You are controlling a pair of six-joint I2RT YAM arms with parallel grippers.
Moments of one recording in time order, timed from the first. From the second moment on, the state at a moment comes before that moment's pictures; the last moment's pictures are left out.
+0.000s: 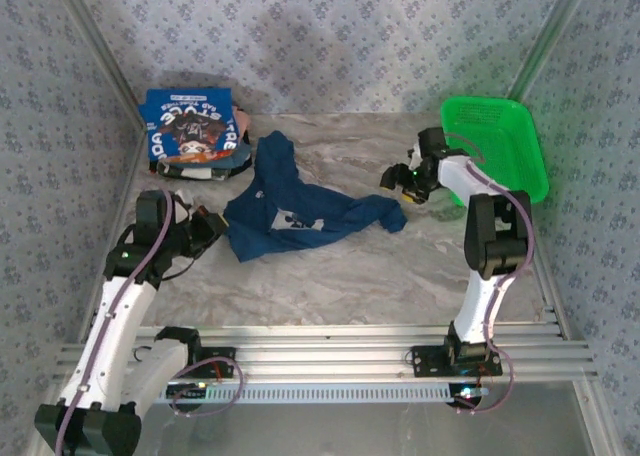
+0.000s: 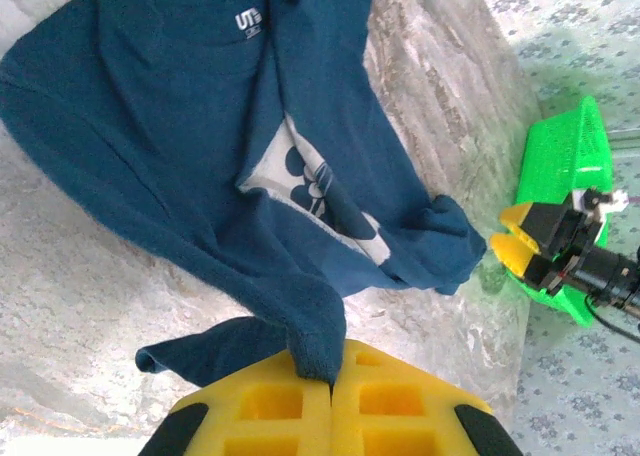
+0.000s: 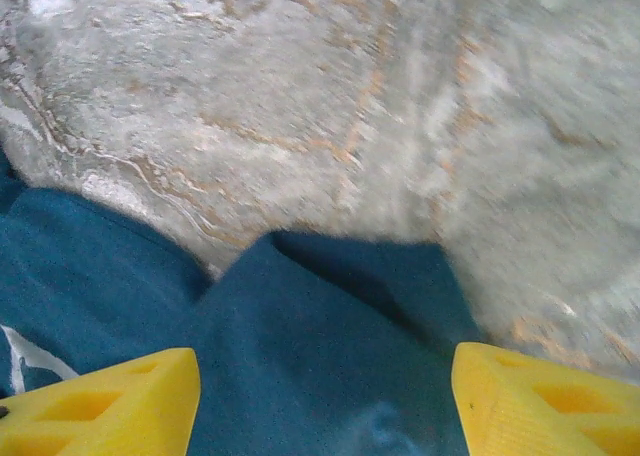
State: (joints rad) left arm -0.14 0.82 0.86 -0.77 0.36 -0.86; right arm 0.11 1.93 1.42 -0.65 -0.38 0.42
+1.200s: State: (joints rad) left arm 0.01 1.03 1.42 -0.72 0.34 -0.72; right arm 0.15 1.78 1.97 -0.97 -0.23 0.12
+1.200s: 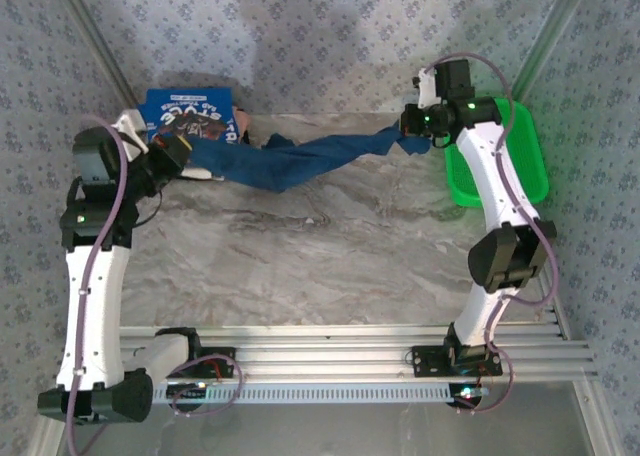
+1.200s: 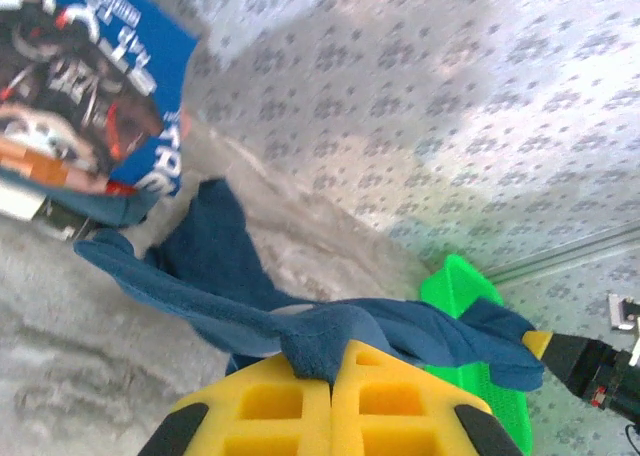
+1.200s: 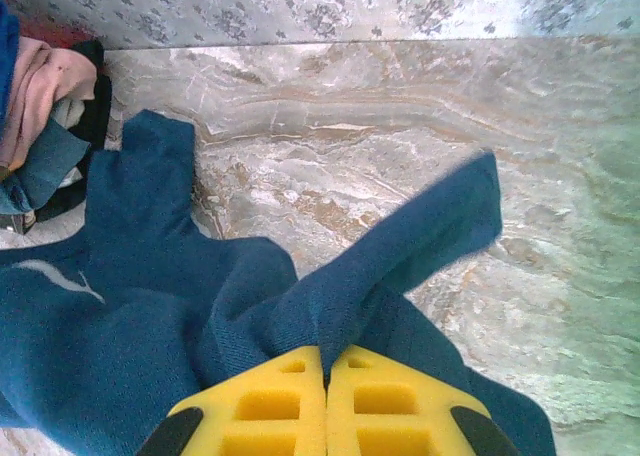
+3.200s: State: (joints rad) left arm -0.19 1.19 1.49 -0.54 0.40 -0.77; right arm 0.64 2.04 1.65 -0.37 -0.53 0.13
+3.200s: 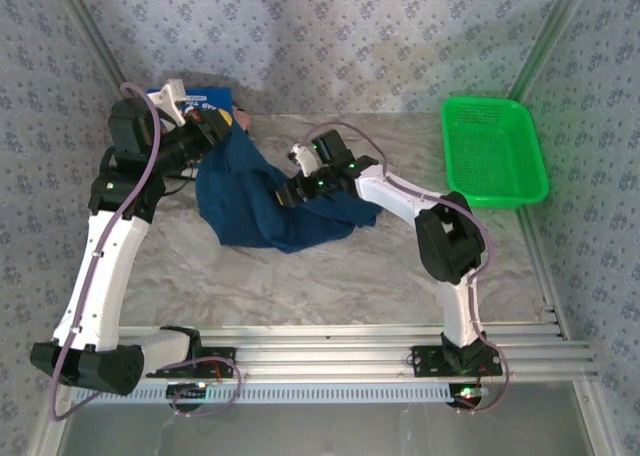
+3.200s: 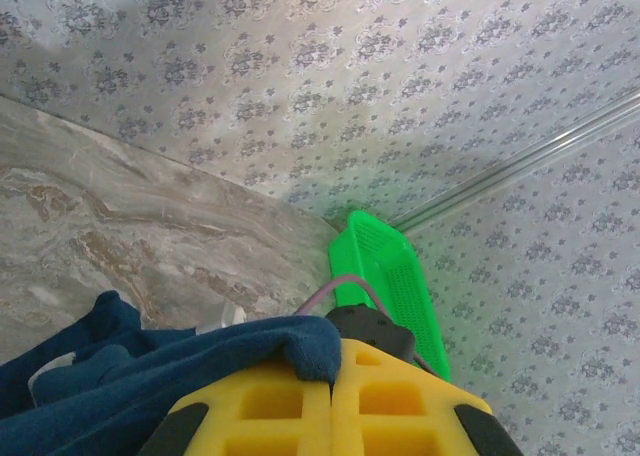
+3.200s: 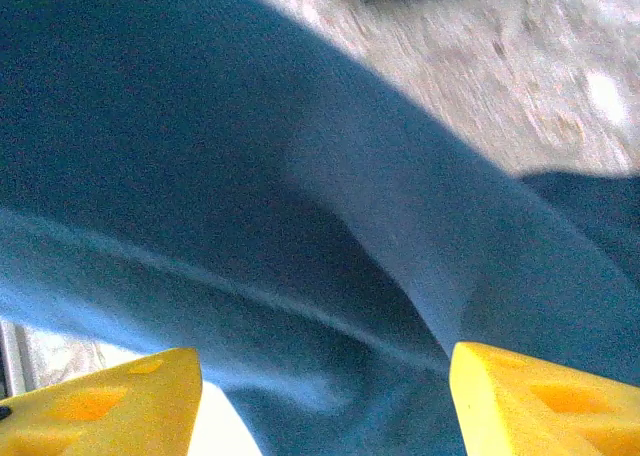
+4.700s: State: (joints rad) left arm -0.12 1.73 2.67 -0.89 0.45 -0.56; right arm 0.26 1.65 2.21 -0.79 -0.80 0.15
